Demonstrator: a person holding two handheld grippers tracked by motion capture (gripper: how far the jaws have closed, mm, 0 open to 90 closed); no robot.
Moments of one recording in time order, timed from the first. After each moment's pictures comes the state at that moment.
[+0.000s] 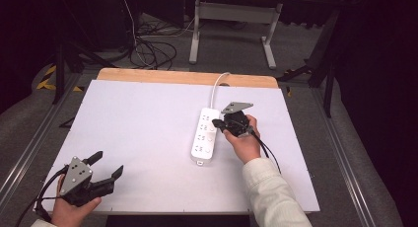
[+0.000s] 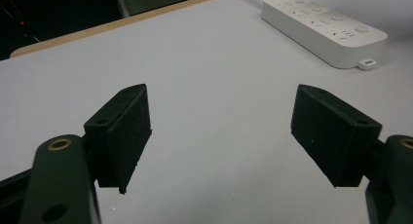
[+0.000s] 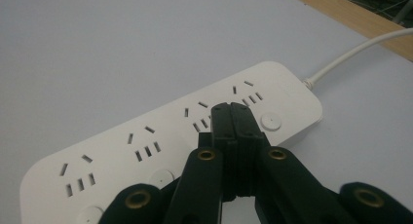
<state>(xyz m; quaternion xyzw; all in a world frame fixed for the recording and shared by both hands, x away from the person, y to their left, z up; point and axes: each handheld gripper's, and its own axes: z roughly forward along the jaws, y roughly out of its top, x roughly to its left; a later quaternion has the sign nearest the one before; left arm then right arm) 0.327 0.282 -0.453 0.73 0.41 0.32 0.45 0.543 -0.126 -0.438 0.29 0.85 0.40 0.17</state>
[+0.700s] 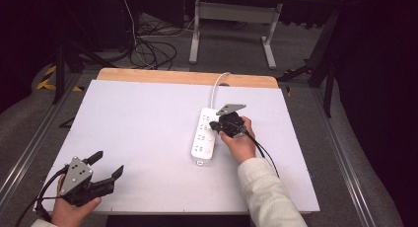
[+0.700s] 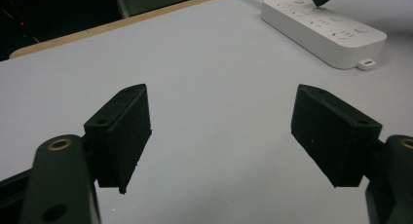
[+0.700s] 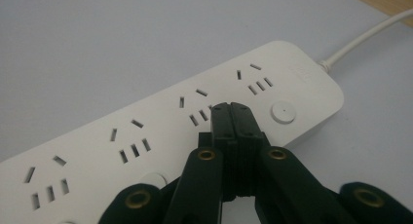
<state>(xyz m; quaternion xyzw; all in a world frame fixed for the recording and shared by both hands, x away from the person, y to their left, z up) 0.327 0.282 -0.453 0.73 0.41 0.31 0.45 0.551 -0.115 -0.455 0.30 0.86 0.38 0.16</state>
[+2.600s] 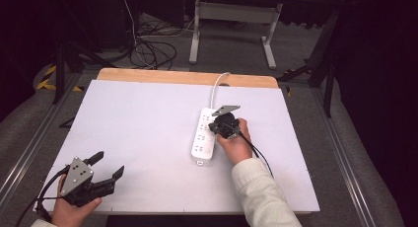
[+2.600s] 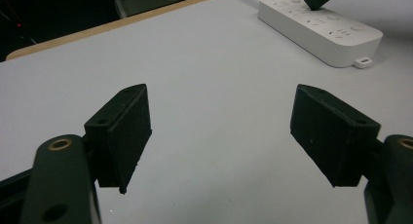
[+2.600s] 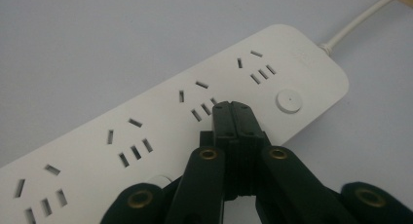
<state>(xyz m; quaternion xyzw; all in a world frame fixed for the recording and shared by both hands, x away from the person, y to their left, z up) 0.326 0.281 -0.453 0.74 0.40 0.31 0.45 0.546 -0.102 -0.456 0.33 0.86 0.34 0.17</state>
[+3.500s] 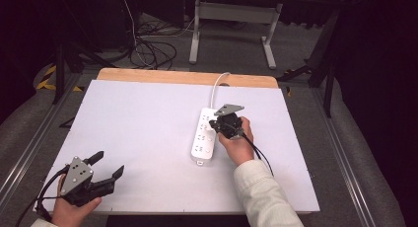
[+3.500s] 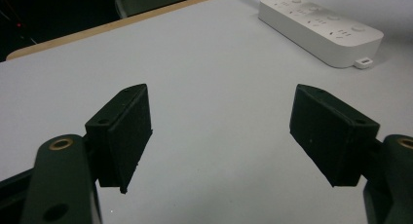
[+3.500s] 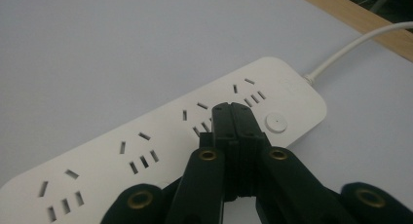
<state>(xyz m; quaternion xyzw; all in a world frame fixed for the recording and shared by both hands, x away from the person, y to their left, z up) 0.327 0.281 -0.453 0.73 0.40 0.31 0.45 0.538 -0.107 -0.444 0.30 0.85 0.37 0.20</state>
